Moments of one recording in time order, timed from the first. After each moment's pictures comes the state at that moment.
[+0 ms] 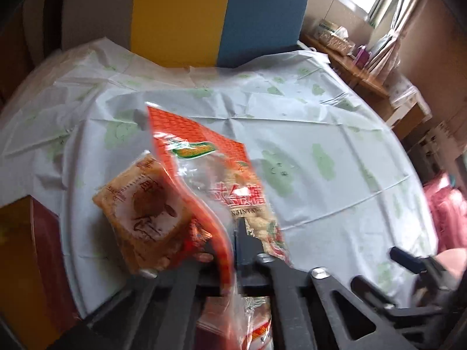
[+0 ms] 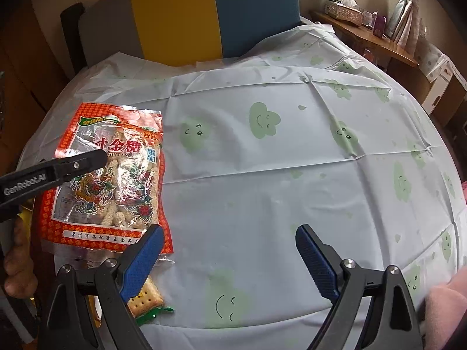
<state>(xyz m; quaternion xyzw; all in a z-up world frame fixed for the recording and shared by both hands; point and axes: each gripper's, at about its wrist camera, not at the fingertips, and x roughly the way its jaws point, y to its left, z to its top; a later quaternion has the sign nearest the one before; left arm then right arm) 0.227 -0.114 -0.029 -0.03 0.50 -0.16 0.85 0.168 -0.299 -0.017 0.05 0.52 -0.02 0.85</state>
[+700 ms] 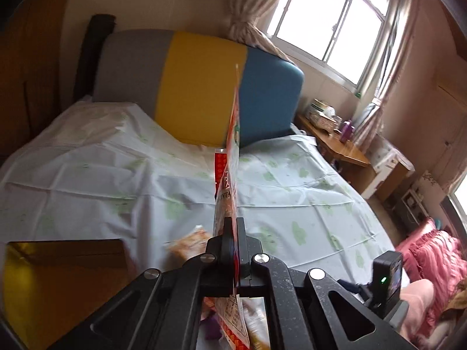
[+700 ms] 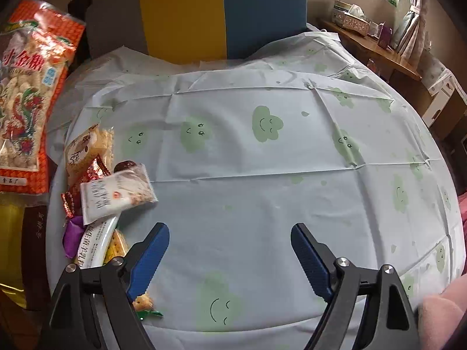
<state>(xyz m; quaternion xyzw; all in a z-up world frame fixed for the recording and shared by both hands) 0.170 -0.001 0.103 -0.10 0.36 -0.15 0.92 0.170 -0.294 -0.017 0.03 0.52 -0.01 0.85</state>
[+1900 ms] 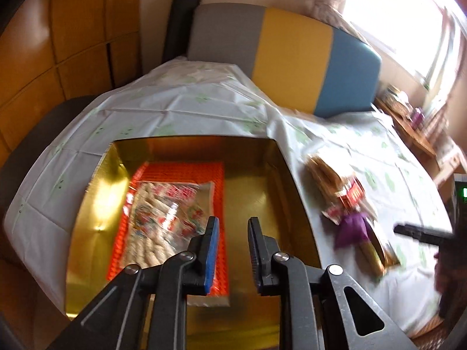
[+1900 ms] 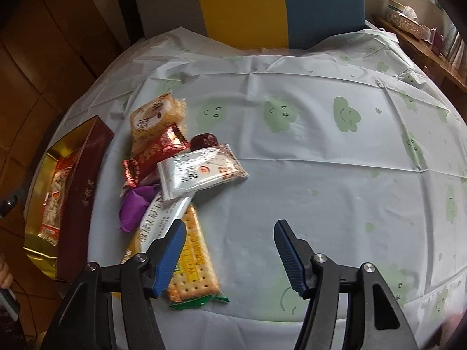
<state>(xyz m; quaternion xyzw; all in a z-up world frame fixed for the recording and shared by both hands) 0.057 0.119 0.007 -0.07 0.42 0.01 0.91 0.161 -0.244 -0.024 0.04 0.54 0.14 0.83</state>
